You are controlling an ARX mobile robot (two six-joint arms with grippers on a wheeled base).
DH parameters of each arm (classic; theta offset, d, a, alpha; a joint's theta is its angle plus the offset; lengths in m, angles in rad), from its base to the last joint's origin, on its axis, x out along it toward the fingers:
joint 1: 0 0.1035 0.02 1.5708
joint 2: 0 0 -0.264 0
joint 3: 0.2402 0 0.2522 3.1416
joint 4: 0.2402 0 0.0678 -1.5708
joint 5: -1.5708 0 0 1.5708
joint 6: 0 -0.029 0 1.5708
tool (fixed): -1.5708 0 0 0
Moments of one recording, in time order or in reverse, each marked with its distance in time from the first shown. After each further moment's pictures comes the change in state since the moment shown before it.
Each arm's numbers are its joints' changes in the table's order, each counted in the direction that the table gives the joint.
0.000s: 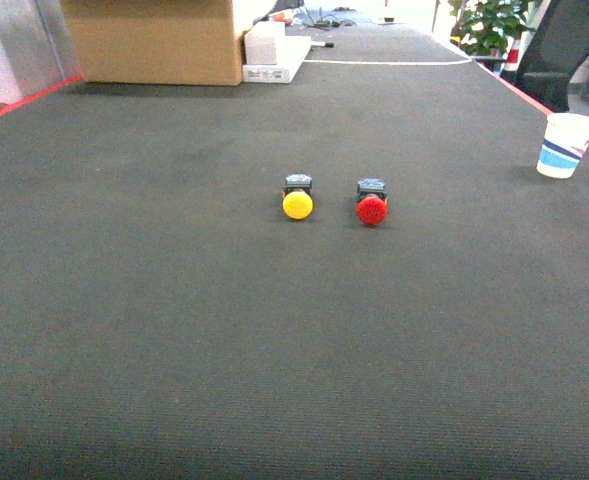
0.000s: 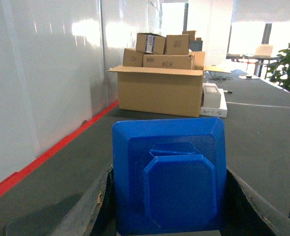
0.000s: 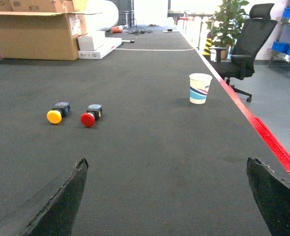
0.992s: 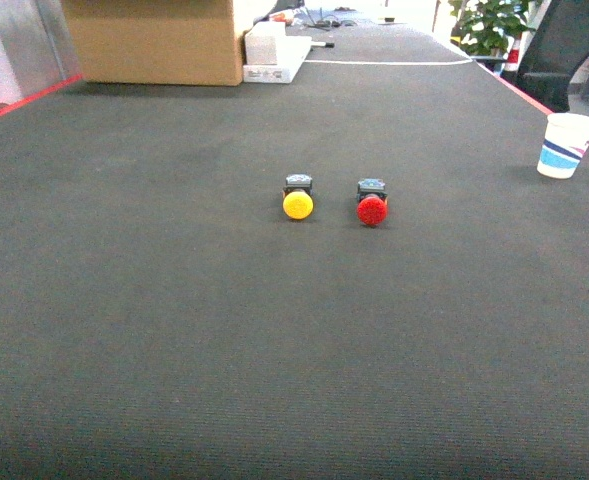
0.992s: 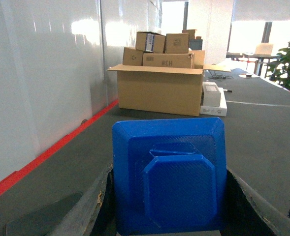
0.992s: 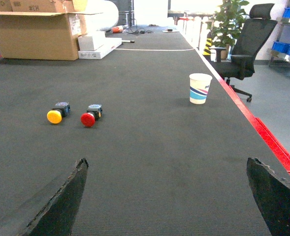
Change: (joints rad) left arm 0.000 0.000 0.000 0.006 0.000 0.000; right arm 0.000 0.000 0.000 0.000 0.000 0.000
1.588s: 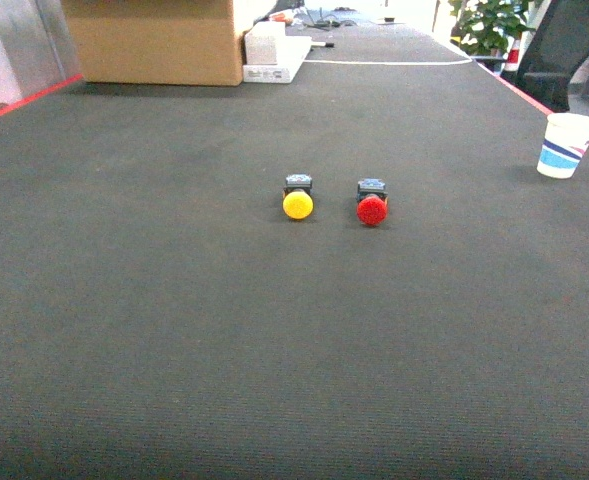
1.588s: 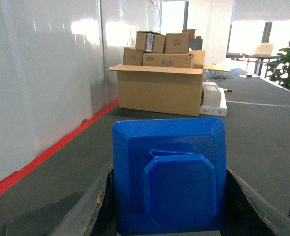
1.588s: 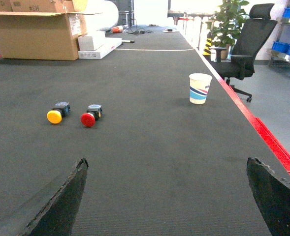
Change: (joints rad) left arm 0.000 0.000 0.000 0.000 0.000 0.000; right arm 0.000 0.000 0.000 0.000 0.000 0.000
